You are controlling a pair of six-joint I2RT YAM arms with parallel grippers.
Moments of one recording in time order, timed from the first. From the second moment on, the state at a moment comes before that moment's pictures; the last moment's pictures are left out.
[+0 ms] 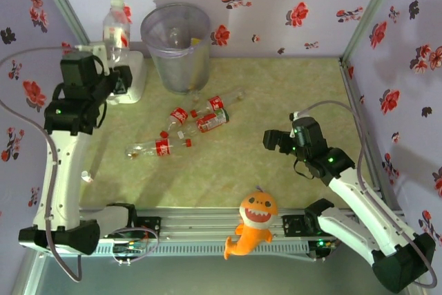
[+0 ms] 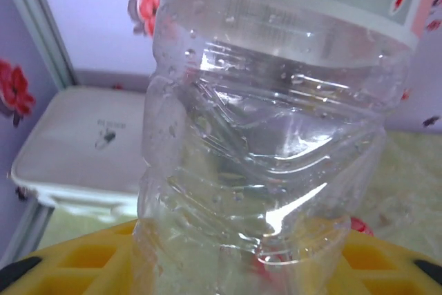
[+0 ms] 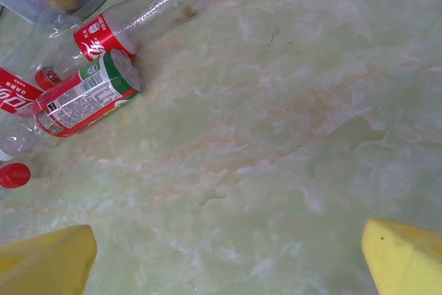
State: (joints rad) left arm -0.11 1.21 1.65 -0.84 -0.04 -0.14; right arm 0.50 0.82 0.73 -0.64 0.07 0.50
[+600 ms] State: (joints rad) left arm -0.11 1.71 2.08 -0.75 0.11 -0.09; right arm 0.50 0.70 0.73 -0.71 0.07 0.51
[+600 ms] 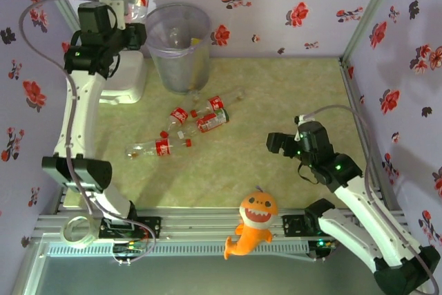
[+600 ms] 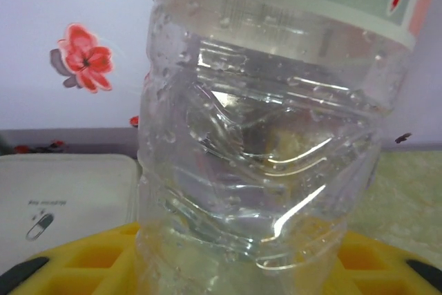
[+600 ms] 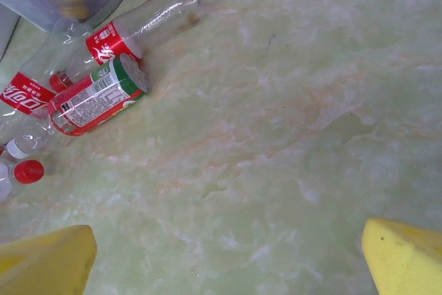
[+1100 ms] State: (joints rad) left arm -0.18 2.08 2.41 -0.73 0.14 0.00; right arm 0.50 0.65 0.73 -0.77 0.09 0.51
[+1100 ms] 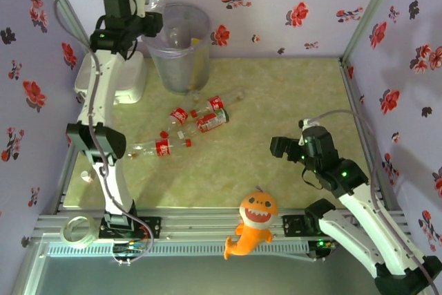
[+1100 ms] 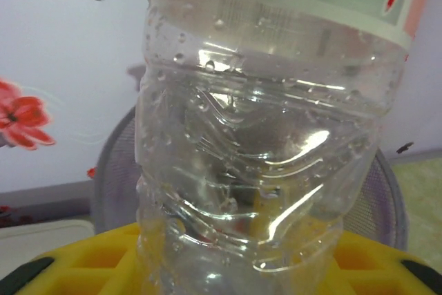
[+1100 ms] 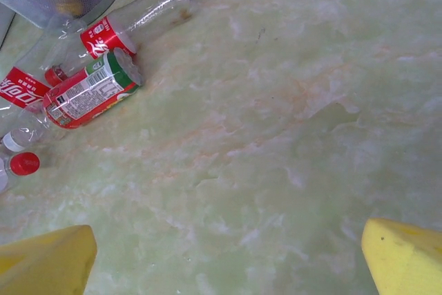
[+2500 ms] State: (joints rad) left arm -0.19 2.25 2.46 -0.75 0.15 0.07; right arm 0.50 0.61 0.72 -0.82 0.13 0.51
